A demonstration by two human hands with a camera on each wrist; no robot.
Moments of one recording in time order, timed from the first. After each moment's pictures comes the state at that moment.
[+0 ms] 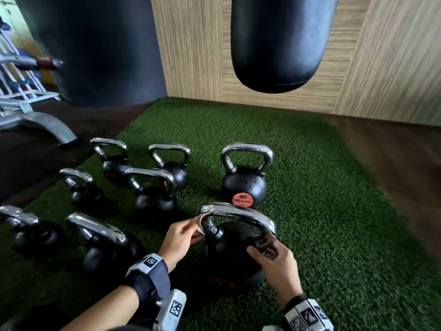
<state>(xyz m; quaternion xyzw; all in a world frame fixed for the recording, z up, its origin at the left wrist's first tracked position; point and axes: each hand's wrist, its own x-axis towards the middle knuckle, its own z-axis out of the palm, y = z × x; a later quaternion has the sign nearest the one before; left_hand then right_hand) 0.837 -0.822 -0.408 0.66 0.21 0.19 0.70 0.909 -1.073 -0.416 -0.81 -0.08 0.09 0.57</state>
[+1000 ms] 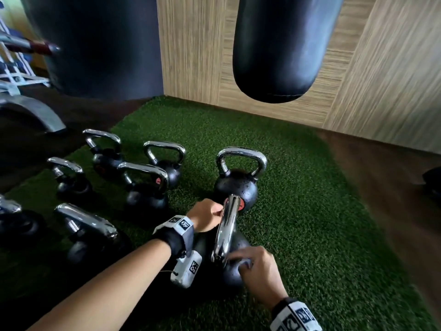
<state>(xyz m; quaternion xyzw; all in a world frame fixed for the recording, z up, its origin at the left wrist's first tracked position) 0.901 -0.848 -0.341 0.92 0.09 0.01 0.38 0.885 -1.070 -0.377 -0.85 -0.32 0.02 0.42</state>
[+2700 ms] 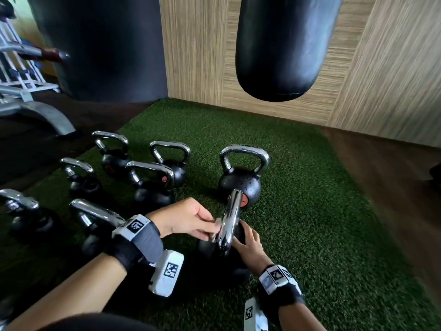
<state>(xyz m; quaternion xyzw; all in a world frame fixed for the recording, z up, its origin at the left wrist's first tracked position) 0.823 -0.838 -0.297 0.79 0.07 -0.12 0.60 0.918 -1.034 -0.405 -0.86 -0.17 0.22 0.42</state>
